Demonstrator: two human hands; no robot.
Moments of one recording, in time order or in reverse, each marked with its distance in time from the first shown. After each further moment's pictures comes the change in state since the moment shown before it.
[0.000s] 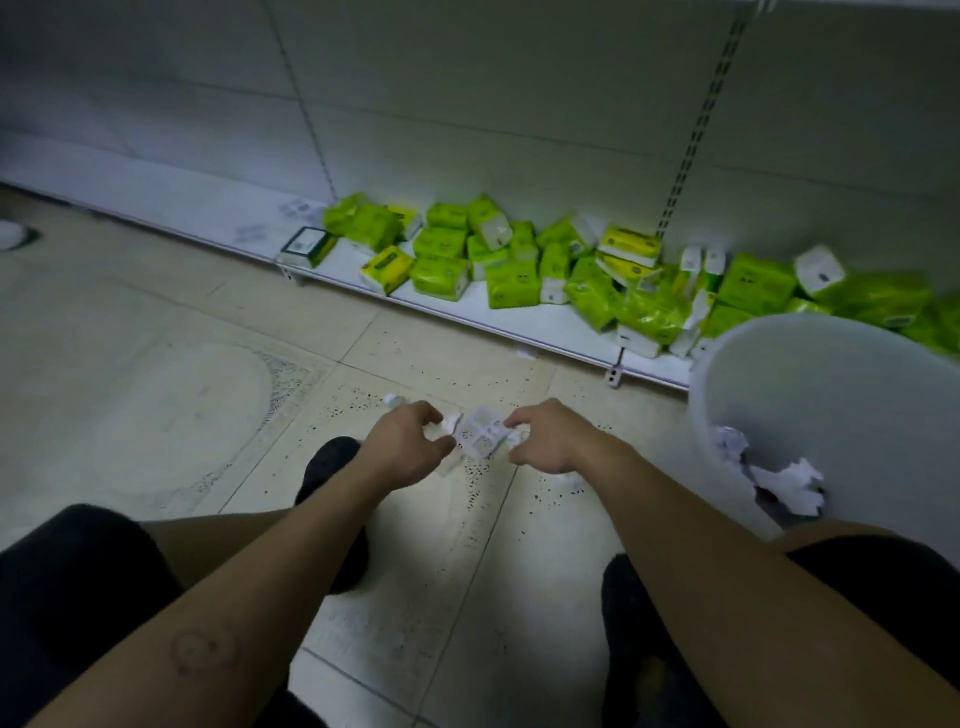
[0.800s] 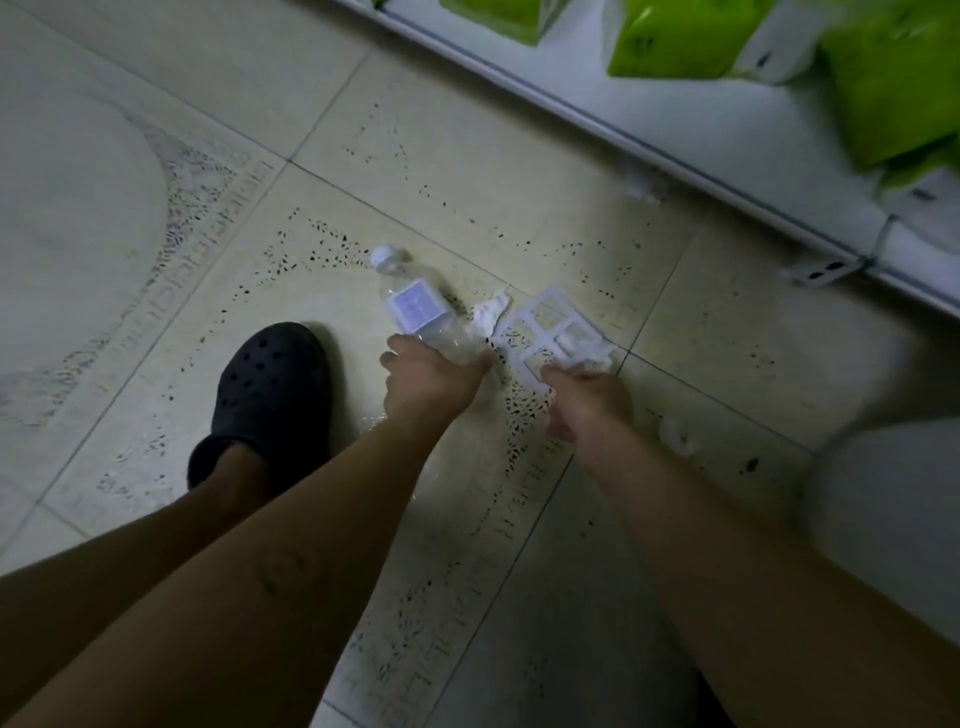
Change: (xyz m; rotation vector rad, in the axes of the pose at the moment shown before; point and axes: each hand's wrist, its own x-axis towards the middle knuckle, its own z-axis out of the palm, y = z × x) left_hand 0.231 -0.152 0.182 -0.329 0.013 -0.718; right_hand 0.285 0.067 0.174 0.865 0.177 0.739
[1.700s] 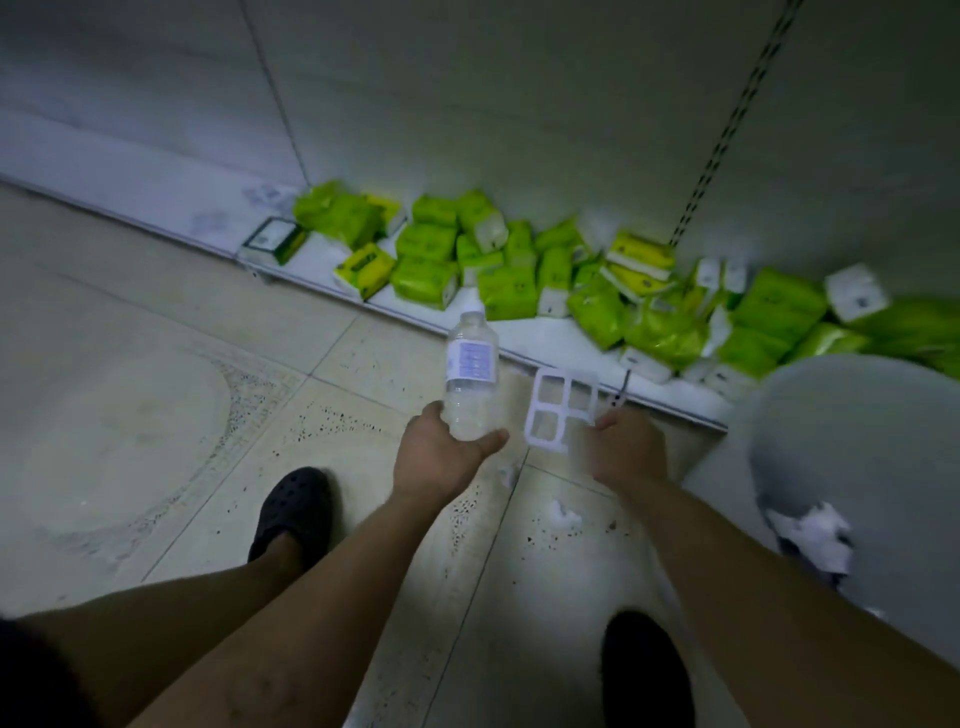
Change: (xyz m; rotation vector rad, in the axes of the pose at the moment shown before) left_hand -0.231 0.075 -0.093 -0.191 0.027 0.550; right_hand -0.167 -0.038 -0.206 -0.207 0.299 -0.562
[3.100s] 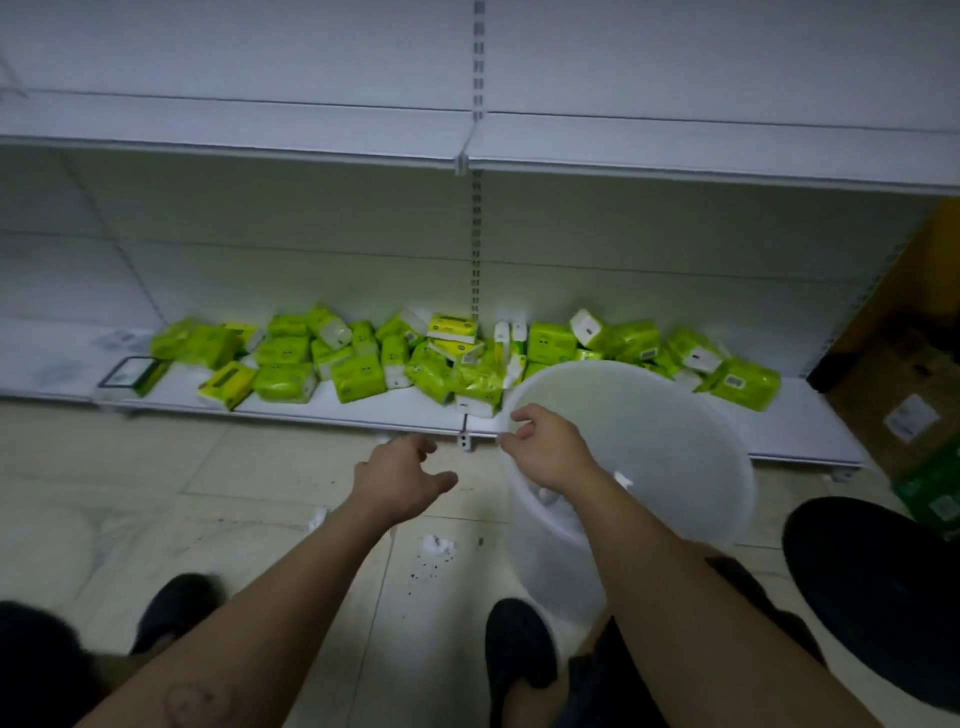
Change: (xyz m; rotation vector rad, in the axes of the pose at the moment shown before) left_hand -0.147 0.121 0.036 0.518 -0.245 0.436; right_hand -0.114 0.047 -0.185 0.063 0.044 -0.155
